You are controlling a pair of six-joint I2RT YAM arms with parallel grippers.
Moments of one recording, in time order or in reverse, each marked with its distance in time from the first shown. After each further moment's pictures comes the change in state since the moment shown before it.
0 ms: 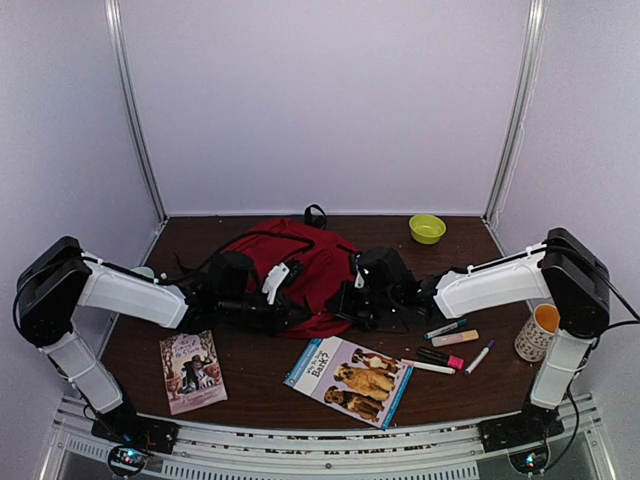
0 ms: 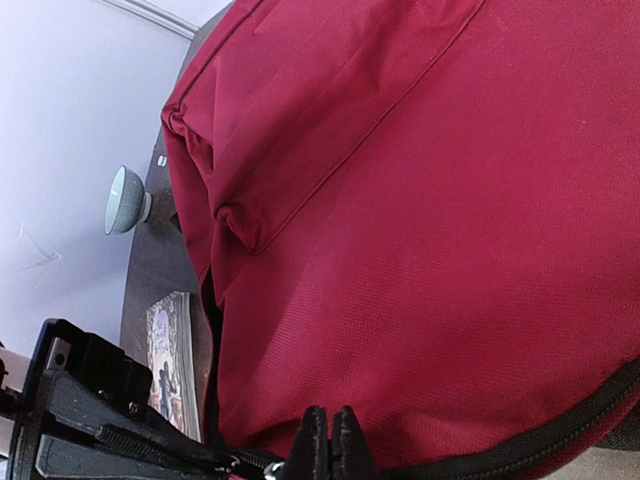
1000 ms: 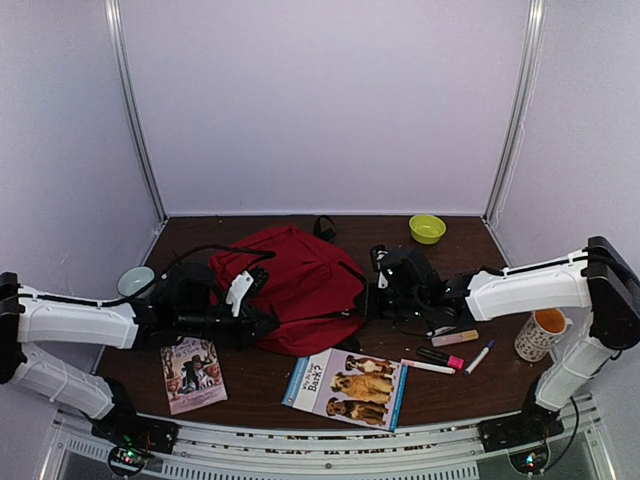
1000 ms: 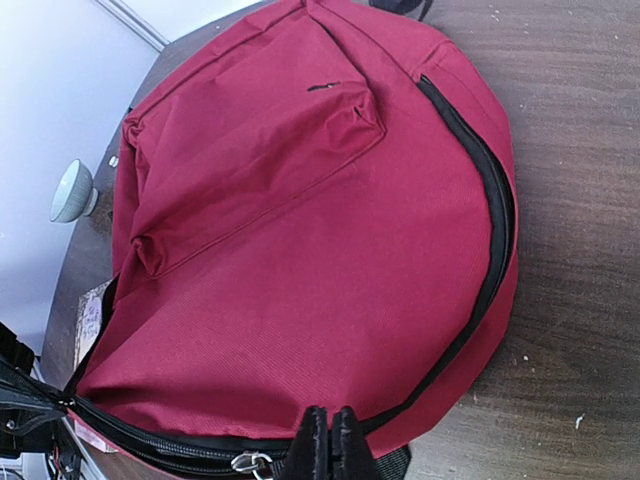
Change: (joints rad) left arm -0.006 -0.369 -0.209 -0.163 -0.113 -0.011; right arm -0.015 -0.202 -0.118 -0.140 0.175 -0.217
